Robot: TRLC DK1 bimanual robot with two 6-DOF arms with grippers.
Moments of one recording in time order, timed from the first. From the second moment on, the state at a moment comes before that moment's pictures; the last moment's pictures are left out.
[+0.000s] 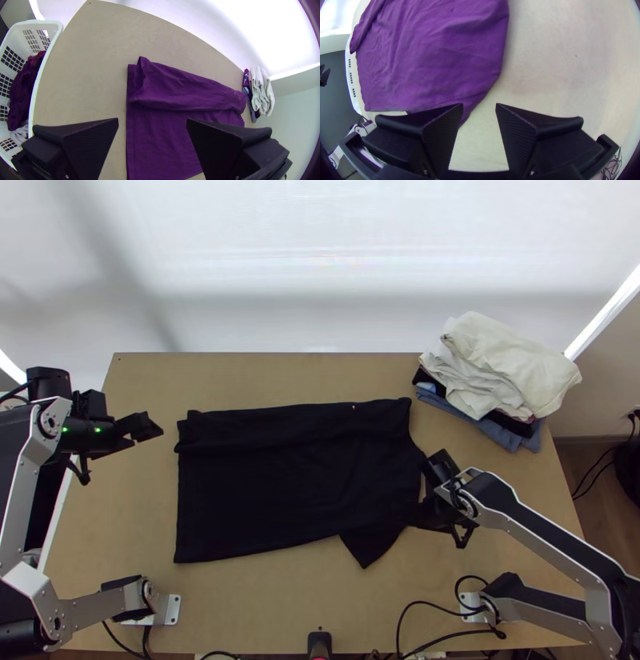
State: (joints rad) left arm 0.27 1.31 1.32 -1.11 0.37 -0.07; right arm 0.56 1.24 0.72 -0.81 -0.21 0.71
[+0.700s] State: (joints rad) left arm -0.08 1.28 1.00 -1.41 0.06 0.24; right arm 0.58 1.32 0.72 -0.69 -0.21 0.70
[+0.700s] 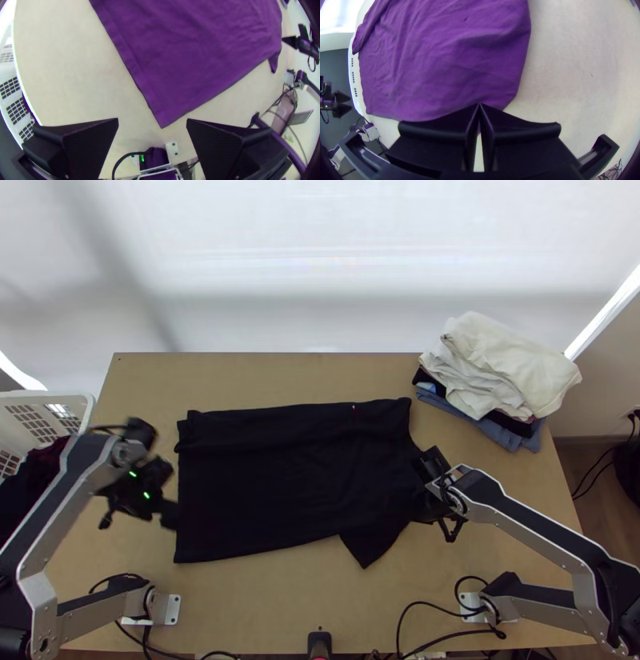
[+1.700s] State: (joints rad) left arm -0.31 1.49 0.76 -1.26 0.04 0.22; right arm 0.57 1.30 0.72 -0.69 -0.21 0.70
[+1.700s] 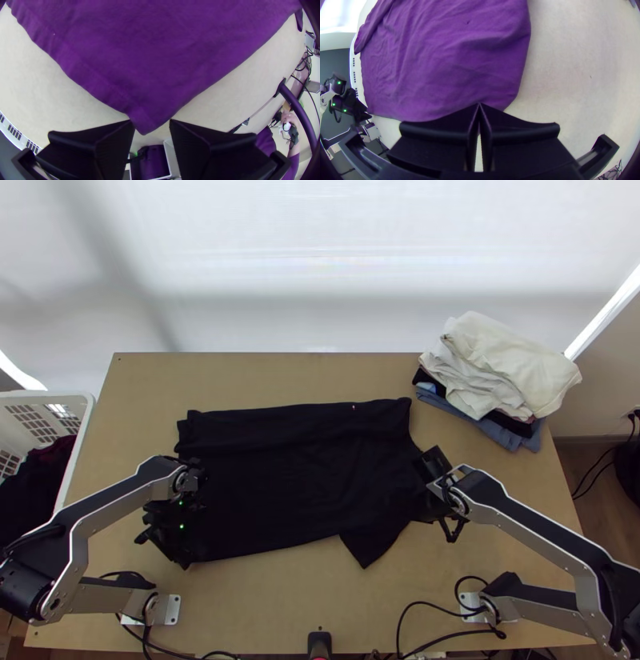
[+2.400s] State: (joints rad) left arm -0.06 1.49 0.88 -1.21 0.04 0.27; right arm 0.40 1.10 0.72 -0.75 -0.21 0.50
